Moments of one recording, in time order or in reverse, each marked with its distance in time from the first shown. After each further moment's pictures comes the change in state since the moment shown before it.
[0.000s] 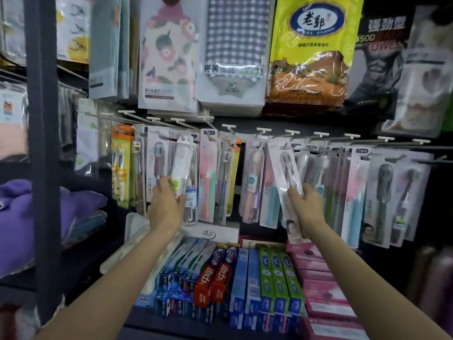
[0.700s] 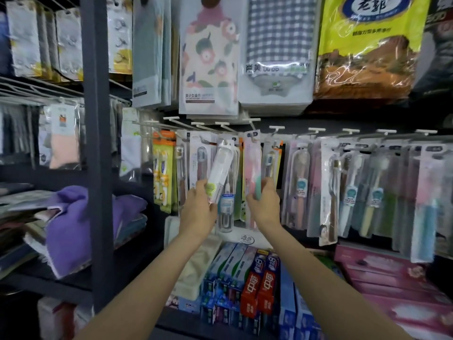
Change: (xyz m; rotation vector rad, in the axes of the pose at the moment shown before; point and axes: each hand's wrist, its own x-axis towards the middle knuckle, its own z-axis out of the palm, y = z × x) left_hand 0.013 -0.022 -0.033 0.028 -0.176 0.128; right_hand -0.032 -0.054 0.163 0.012 -0.083 -0.143
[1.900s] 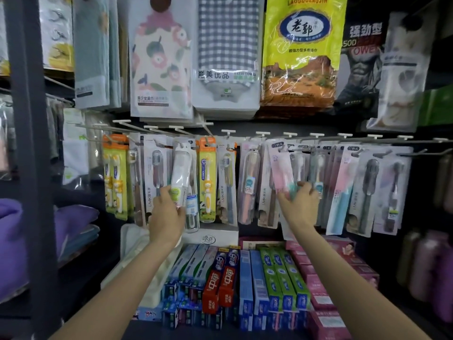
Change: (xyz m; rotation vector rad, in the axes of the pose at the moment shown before) left_hand -0.001 0.006 0.027 -0.084 0.060 -0.018; right_hand -0.004 0.035 -0.138 -0.339 0.332 0.168
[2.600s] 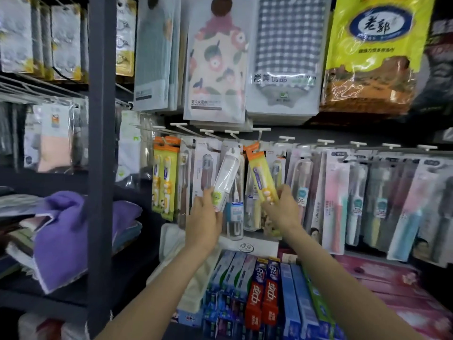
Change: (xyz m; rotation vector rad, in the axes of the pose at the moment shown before) left_hand 0.009 -0.025 -0.019 0.079 -0.013 0.152; right_hand -0.035 -0.077 0.089 0.227 -0.369 -0.155
